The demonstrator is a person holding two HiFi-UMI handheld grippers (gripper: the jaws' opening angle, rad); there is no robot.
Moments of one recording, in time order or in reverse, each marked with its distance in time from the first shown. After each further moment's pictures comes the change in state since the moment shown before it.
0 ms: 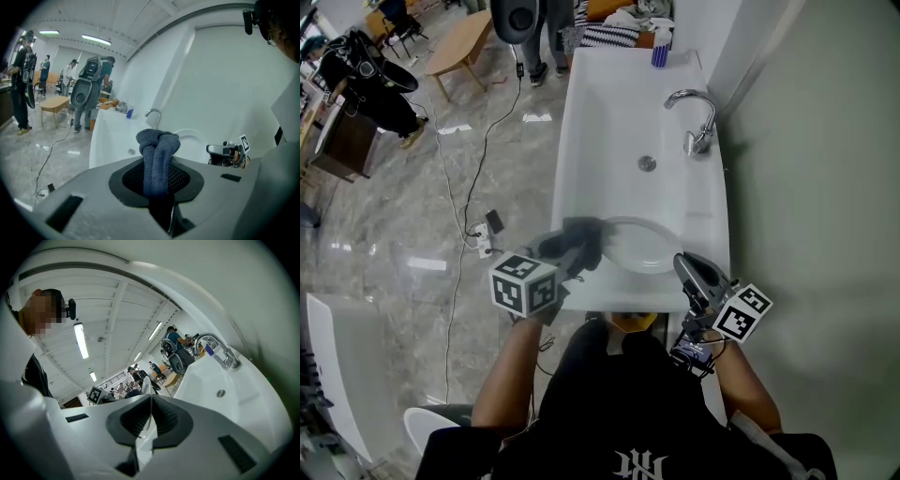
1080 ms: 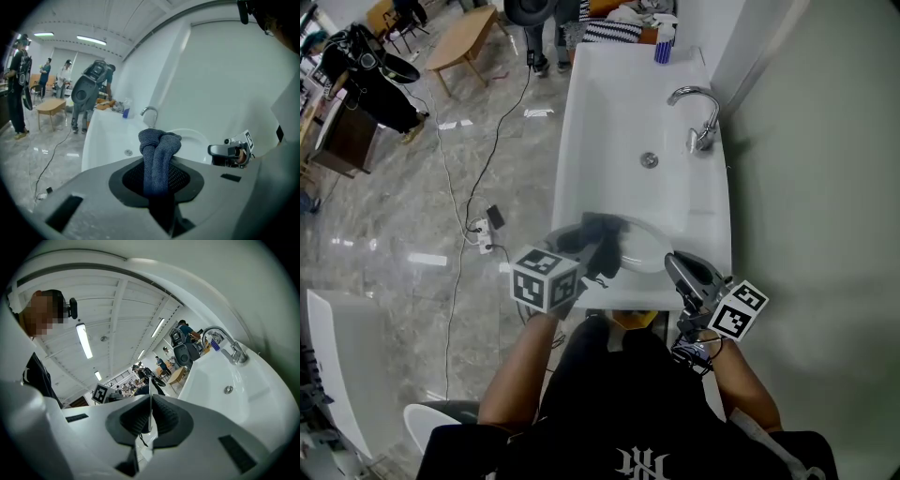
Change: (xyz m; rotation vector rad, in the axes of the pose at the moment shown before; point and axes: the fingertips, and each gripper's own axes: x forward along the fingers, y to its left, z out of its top) left arm 0.035 -0.012 0.000 0.046 0.010 -0.010; right arm 0.019 0.006 -0.007 0.016 0.034 0.058
